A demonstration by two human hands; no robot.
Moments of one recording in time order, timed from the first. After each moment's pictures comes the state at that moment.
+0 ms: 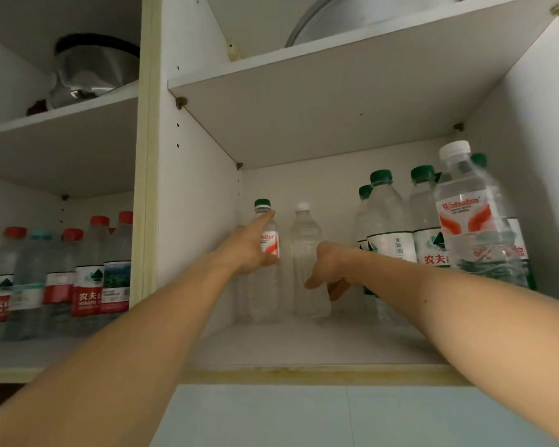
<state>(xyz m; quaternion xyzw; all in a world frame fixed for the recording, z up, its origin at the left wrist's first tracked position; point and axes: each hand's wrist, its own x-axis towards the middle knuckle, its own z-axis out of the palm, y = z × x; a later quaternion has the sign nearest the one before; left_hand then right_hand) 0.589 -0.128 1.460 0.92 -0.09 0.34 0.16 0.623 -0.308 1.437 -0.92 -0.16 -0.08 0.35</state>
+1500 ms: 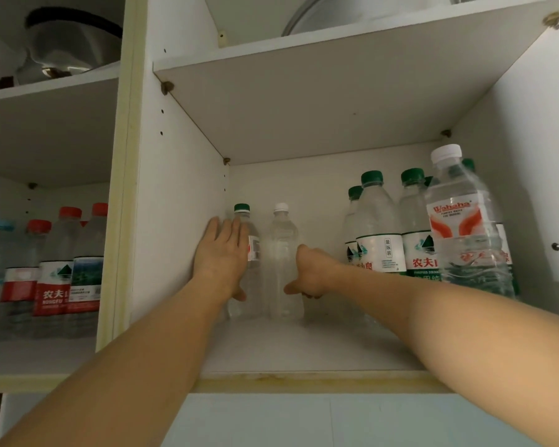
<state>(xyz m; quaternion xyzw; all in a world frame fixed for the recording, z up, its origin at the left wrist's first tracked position) 0.601 -0.124 1.429 0.84 0.11 0.37 -0.38 0.632 -0.300 1.427 -0.94 -0.20 -0.21 0.16</state>
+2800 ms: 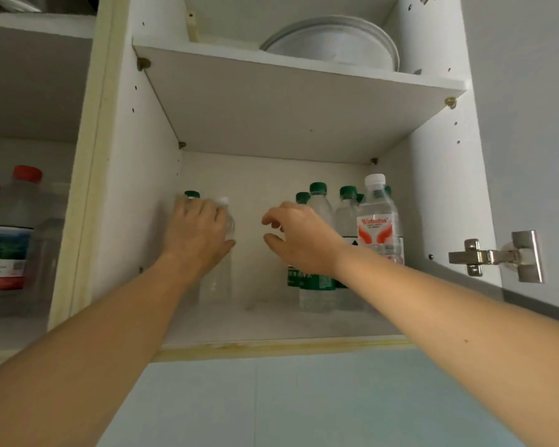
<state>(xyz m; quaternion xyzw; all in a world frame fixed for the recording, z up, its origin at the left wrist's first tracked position) 0.592 -0.148 1.432 0.81 -0.04 0.56 -0.20 0.518 -0.349 1.442 -0.87 -0.25 -0.42 0.06</state>
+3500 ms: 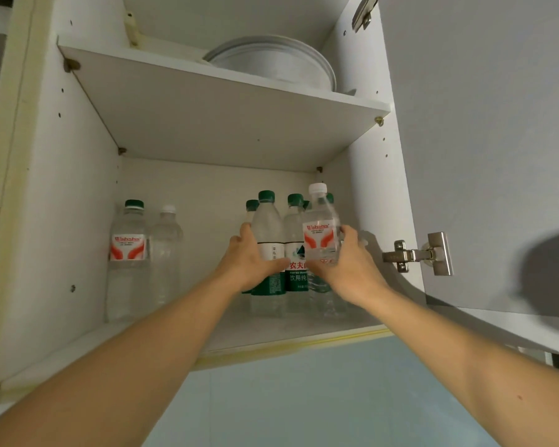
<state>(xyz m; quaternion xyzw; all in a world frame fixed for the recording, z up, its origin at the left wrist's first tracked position) 0.576 -0.290 1.420 0.83 -0.28 0.27 0.40 0.481 -0.462 1.392 -0.83 0.00 -0.45 0.33</state>
